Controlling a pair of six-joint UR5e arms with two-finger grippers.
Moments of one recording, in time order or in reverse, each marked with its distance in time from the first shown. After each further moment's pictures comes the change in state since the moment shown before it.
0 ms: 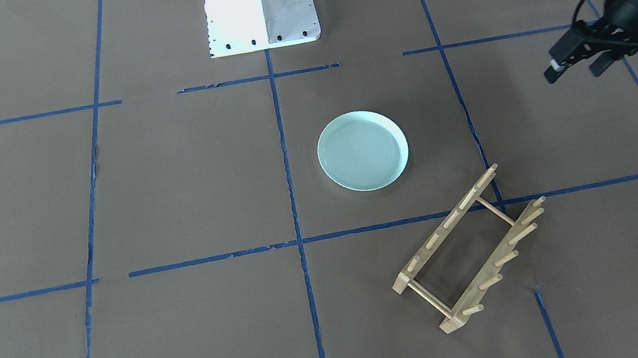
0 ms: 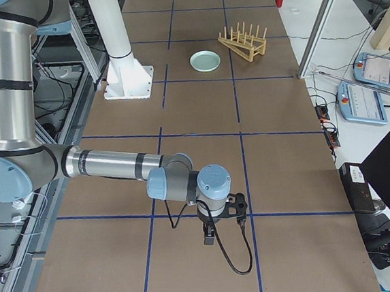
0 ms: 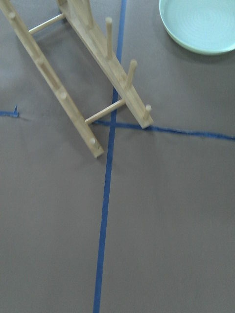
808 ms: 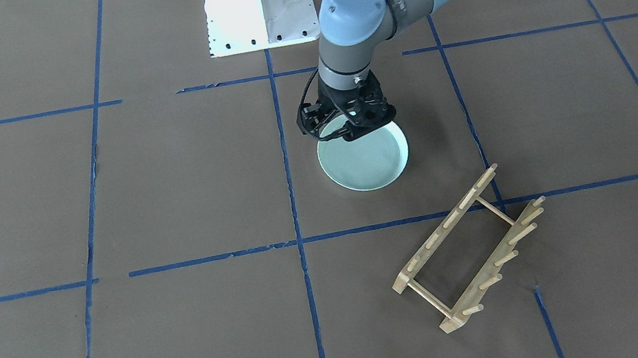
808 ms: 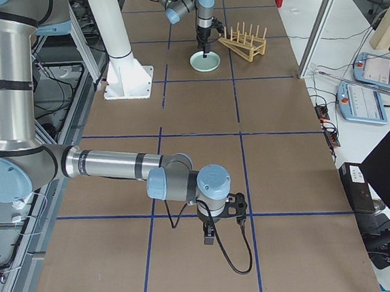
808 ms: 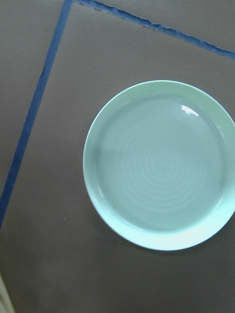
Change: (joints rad) left arm 0.497 -0.554 0.366 0.202 0.332 -0.454; right arm 0.000 0.000 0.001 0.000 0.000 0.000
